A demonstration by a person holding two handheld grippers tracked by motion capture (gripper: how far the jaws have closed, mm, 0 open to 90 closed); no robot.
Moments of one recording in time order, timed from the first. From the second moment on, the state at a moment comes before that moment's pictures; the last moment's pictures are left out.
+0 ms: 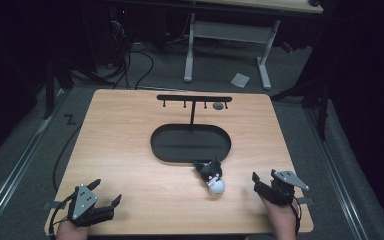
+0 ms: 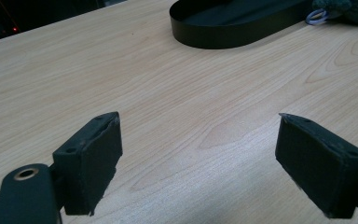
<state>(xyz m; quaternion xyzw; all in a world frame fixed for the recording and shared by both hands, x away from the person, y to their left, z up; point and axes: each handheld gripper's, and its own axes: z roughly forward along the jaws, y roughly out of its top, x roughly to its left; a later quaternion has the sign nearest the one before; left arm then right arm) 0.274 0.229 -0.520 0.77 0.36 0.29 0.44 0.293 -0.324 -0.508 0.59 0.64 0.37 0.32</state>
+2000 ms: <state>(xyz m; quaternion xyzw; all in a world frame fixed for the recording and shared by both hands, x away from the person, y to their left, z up) 0.281 0.221 -0.517 0.77 0.35 0.29 0.45 0.268 -0.245 -0.499 0.49 0.76 0.34 0.26</state>
